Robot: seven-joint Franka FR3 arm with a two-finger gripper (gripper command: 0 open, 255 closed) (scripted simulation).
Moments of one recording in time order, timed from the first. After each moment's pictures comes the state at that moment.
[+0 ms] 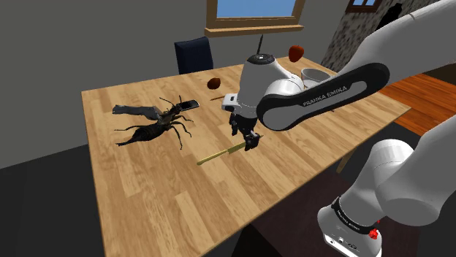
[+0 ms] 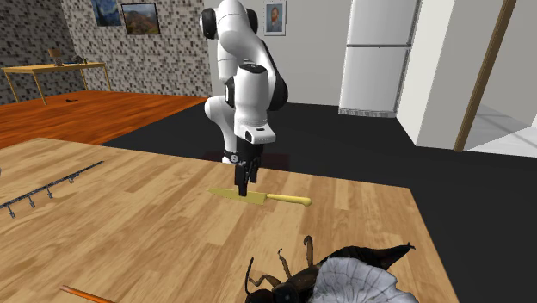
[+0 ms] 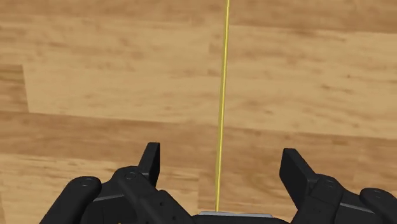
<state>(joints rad) 0.34 -0.21 -0.02 -2.52 -0.11 2.35 -0.98</state>
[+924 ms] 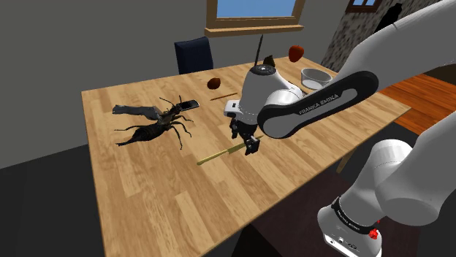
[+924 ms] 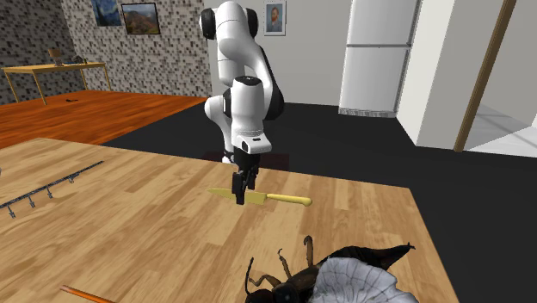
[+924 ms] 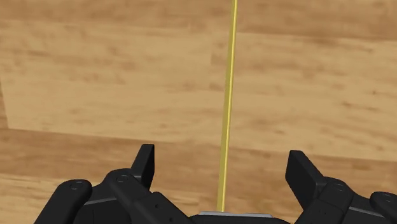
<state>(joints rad) 0.34 -0.17 -0.03 -2.57 -0.11 2.47 -1.00</state>
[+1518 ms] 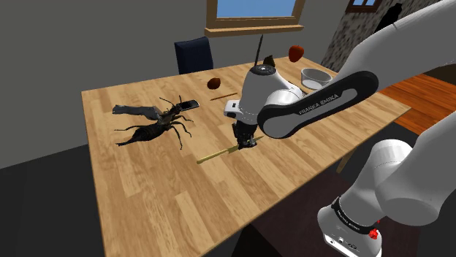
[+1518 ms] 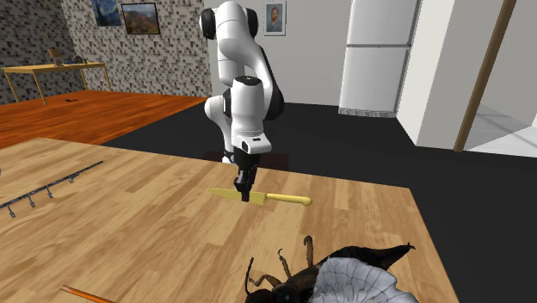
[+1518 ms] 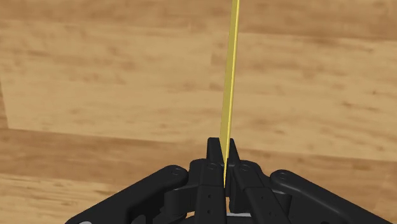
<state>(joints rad) 0.34 -0.17 -0.03 -2.57 -0.11 2.47 -1.00</state>
